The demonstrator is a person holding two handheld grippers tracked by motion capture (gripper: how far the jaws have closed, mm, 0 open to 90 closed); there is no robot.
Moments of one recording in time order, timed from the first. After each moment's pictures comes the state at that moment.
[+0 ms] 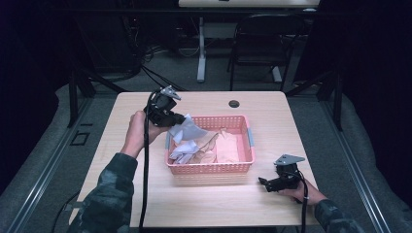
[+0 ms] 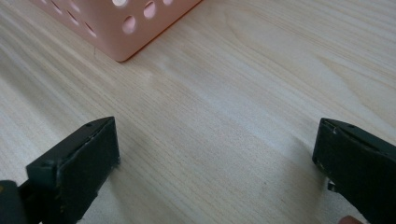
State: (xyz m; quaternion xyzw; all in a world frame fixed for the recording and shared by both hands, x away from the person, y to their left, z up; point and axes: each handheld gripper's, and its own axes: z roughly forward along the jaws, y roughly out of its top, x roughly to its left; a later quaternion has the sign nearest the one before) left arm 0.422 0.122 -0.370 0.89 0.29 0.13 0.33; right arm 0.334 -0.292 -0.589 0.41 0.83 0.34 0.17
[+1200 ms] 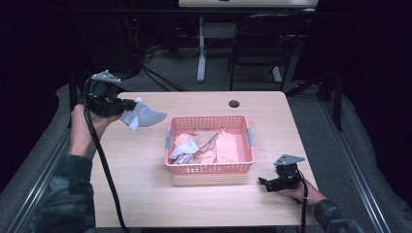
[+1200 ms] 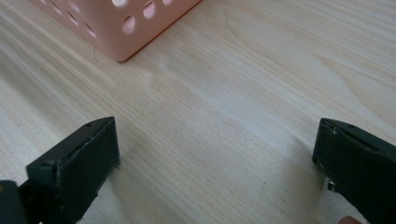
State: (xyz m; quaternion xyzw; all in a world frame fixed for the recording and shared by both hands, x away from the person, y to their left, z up) left arm 0.401 0.249 -0.326 0.83 0.39 0.20 0.35; right arm 0.334 -0.292 -0.589 0.41 0.83 0.34 0.17
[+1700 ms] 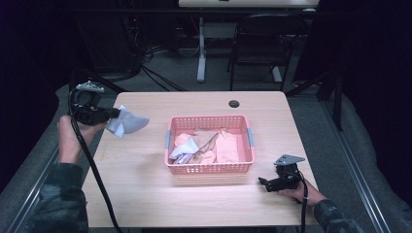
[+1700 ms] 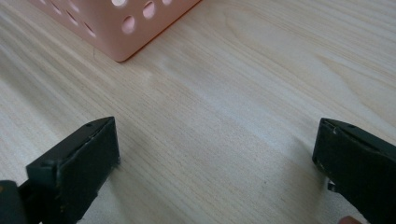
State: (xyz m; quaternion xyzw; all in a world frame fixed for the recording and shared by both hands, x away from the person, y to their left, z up) left arm 0.403 0.288 -0.360 0.80 0.45 0.20 0.33; right arm 0.334 -0.292 -0.589 0.41 0.83 0.34 0.17
